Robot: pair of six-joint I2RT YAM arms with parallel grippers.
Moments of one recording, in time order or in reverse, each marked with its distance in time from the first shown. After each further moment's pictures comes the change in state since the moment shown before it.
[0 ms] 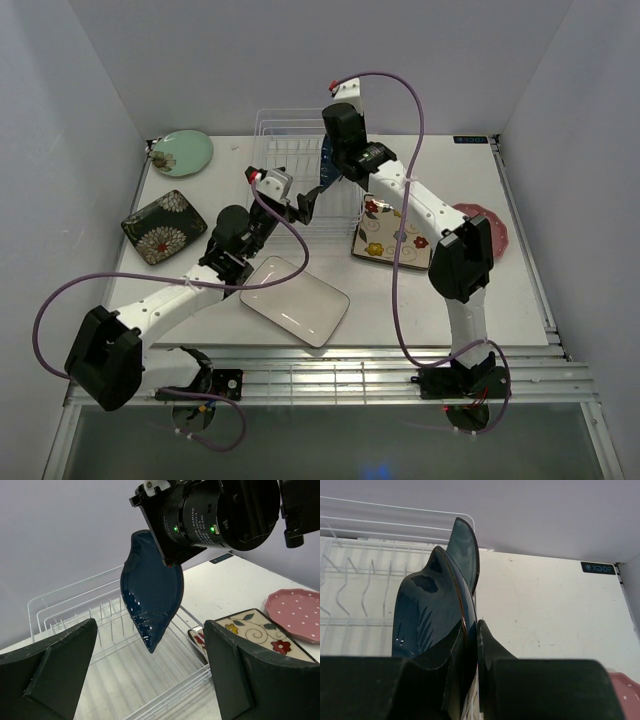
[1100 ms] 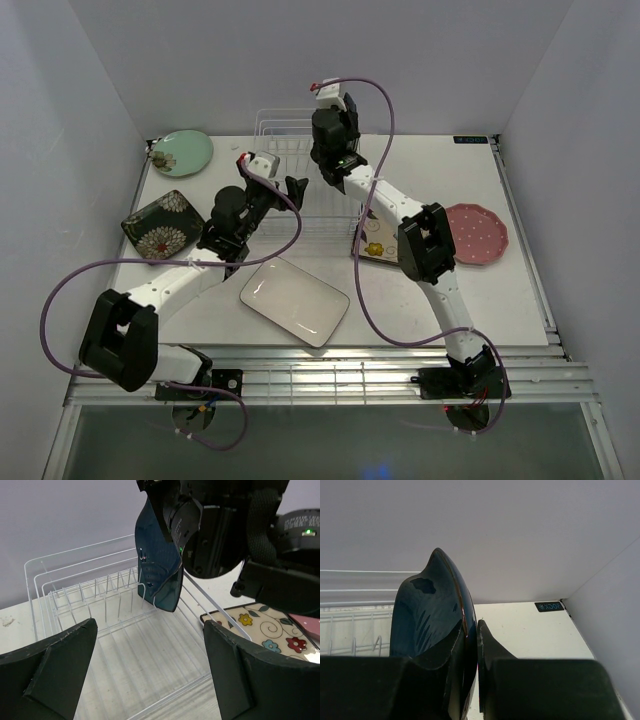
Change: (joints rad) left arm 0.152 0.119 0.069 -0.079 0.084 -0.143; right arm -0.018 0.344 0.218 0.501 0.268 -0.420
